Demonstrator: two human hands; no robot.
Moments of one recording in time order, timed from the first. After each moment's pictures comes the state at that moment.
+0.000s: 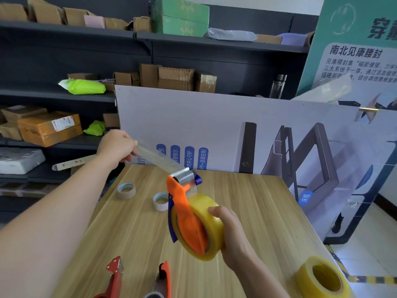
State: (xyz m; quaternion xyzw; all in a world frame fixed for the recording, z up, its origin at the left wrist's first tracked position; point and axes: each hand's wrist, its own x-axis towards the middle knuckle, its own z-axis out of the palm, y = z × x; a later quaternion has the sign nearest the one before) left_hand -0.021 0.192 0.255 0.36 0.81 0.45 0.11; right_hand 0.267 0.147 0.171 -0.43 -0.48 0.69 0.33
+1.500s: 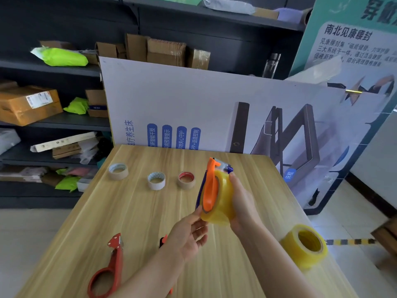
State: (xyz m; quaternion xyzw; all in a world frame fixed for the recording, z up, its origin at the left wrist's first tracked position) left_hand 0.151 0.110 0.082 0.03 0.47 0.55 0.68; right_hand 0.260 0.153 0.170 -0.52 -0.36 0.64 0.44
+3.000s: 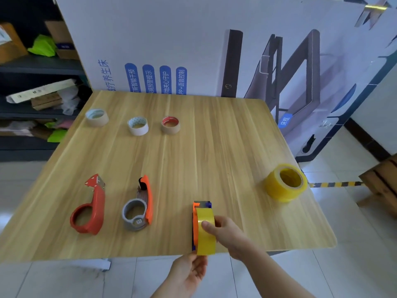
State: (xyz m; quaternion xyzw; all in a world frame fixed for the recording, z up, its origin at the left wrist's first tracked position) left_hand 0.278 -0.004 -0.090 -0.15 0.56 0.44 0.69; right_hand 0.379 0.079 -0.026 -0.58 -0.50 0.63 0.08
